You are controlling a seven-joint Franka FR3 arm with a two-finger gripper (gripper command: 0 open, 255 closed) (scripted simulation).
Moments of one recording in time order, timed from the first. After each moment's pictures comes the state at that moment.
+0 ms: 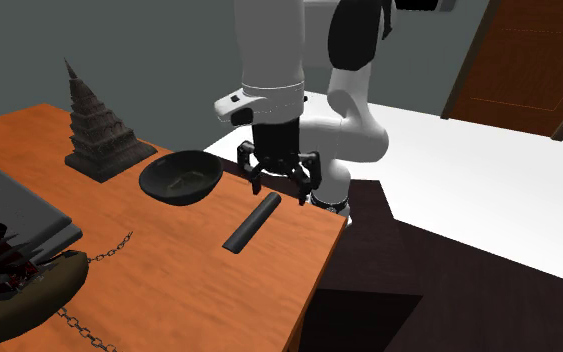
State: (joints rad) arm -0.22 -0.92 -0.25 -2.63 -0.14 1.77 -0.03
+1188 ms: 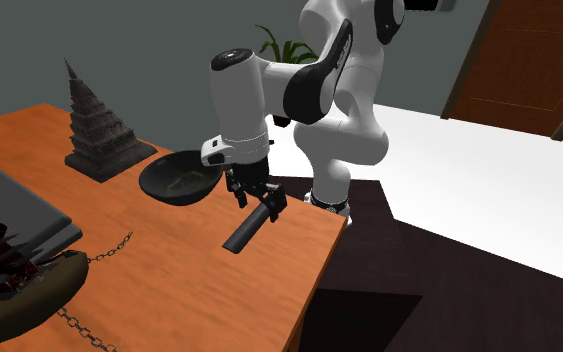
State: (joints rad) arm -0.39 -0.90 -0.43 -2.85 -0.27 1.96 -0.03
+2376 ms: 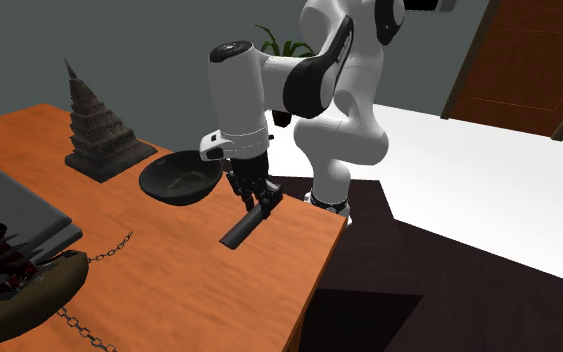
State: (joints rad) arm -0.39 -0.91 -0.42 -2.83 -0.27 1.93 -0.03
